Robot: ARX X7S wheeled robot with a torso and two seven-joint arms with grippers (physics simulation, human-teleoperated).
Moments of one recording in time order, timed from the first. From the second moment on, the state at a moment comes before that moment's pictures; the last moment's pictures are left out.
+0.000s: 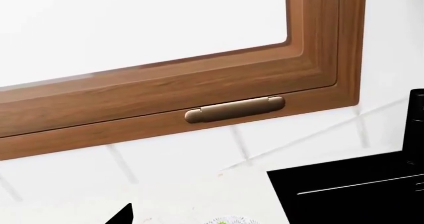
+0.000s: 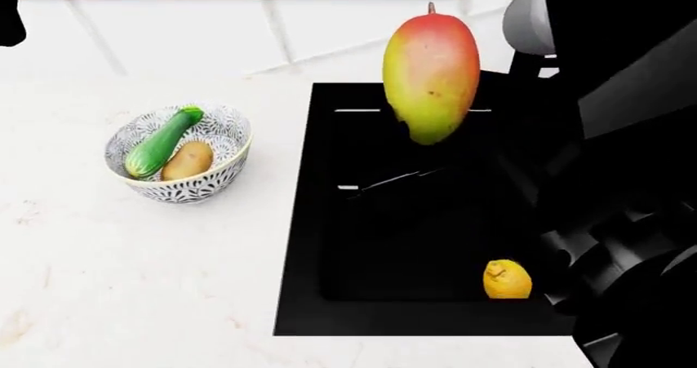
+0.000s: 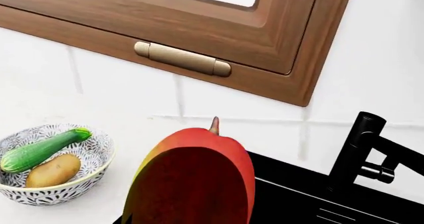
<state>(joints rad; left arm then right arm) -2.11 -1.08 0.85 0.29 -2.43 -1.07 -1.27 2.03 0.80 -1.38 -0.83 2.18 0.30 1.42</state>
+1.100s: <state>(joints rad) -2.11 -1.08 0.84 0.29 -2.44 -1.07 -1.28 2.11 0.61 -1.53 -0.07 2.37 0.62 1.24</state>
